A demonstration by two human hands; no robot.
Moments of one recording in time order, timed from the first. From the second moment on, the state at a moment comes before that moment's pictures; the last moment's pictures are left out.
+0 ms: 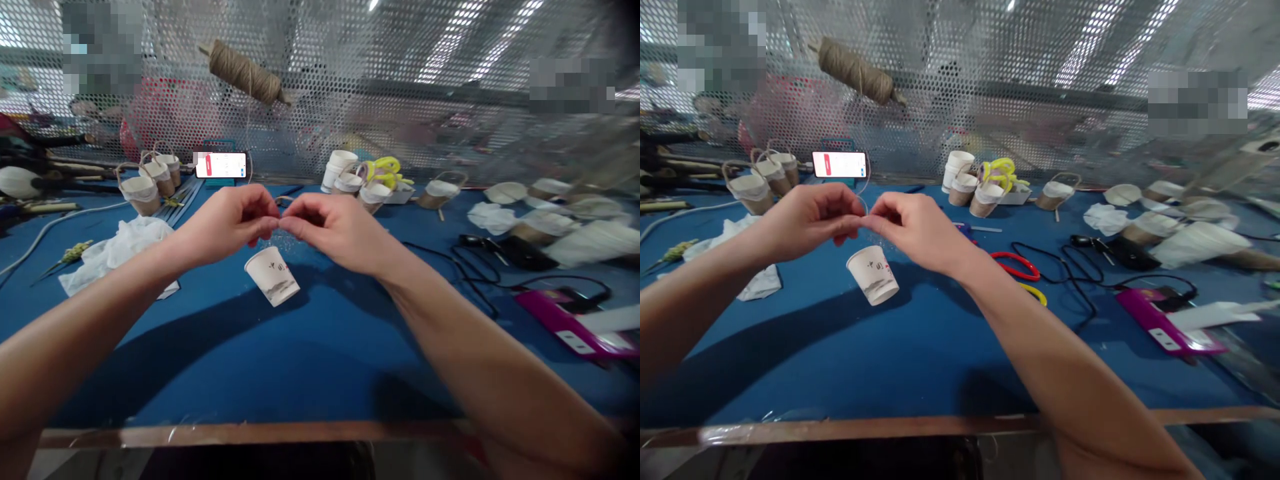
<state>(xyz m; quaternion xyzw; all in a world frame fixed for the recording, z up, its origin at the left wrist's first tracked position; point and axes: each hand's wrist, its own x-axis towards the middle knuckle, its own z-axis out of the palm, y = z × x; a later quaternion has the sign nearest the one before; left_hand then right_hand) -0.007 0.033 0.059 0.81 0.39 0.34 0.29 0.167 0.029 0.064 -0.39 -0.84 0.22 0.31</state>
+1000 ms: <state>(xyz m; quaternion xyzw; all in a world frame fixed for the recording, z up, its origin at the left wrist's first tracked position) -0.003 -0.023 -0.013 0.62 0.47 0.29 0.56 0.196 -0.012 0.019 -0.47 -0.81 0.27 0.22</state>
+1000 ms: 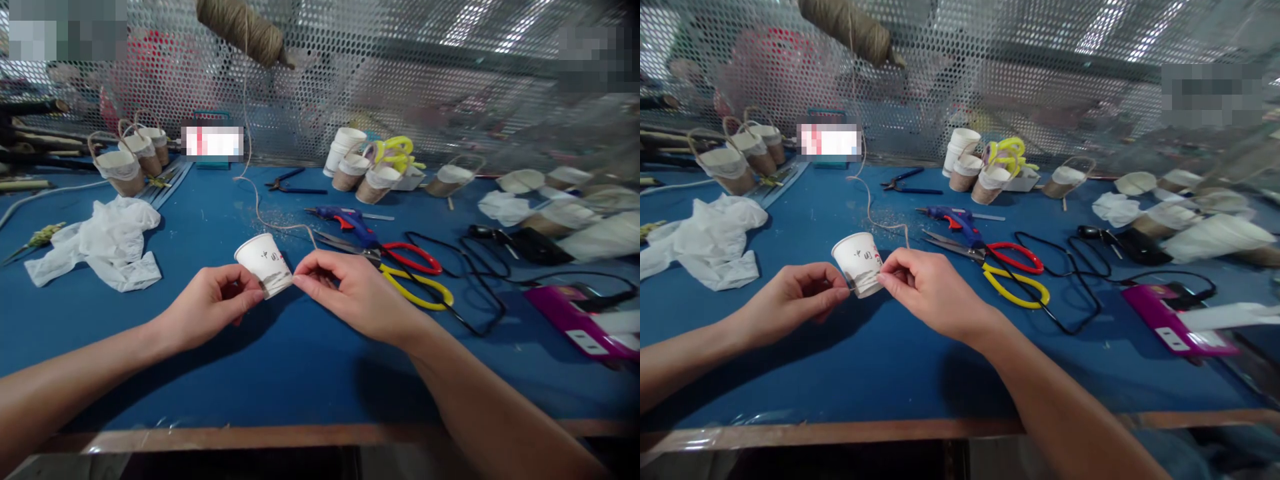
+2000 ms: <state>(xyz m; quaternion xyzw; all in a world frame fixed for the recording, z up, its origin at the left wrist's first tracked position) 0.005 -0.022 -0.022 0.65 0.49 0.29 0.51 0.201 -0.007 0.011 -0.51 -0.79 0.24 0.22</state>
